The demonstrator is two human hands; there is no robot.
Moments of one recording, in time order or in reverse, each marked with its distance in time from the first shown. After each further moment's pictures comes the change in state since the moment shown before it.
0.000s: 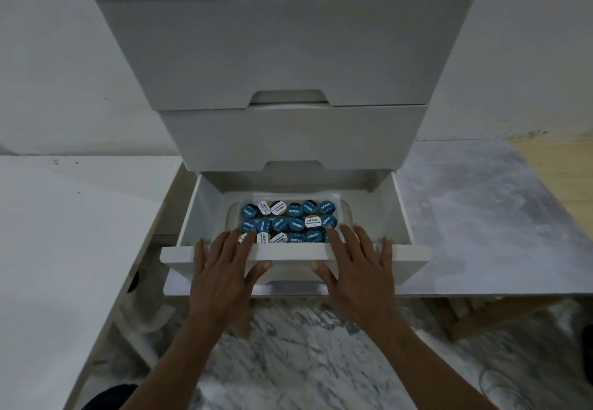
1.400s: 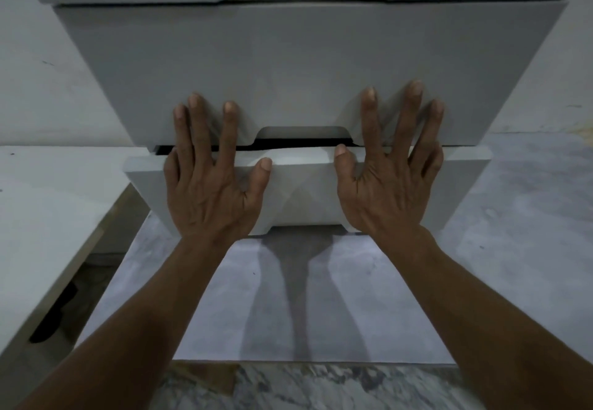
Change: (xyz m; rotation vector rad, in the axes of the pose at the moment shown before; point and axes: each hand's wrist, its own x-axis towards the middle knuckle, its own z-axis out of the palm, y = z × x) left_hand 0.170 -0.001 0.052 0.015 0.705 -0.075; right_hand 0.173 0.008 0.049 0.010 0.652 0.109
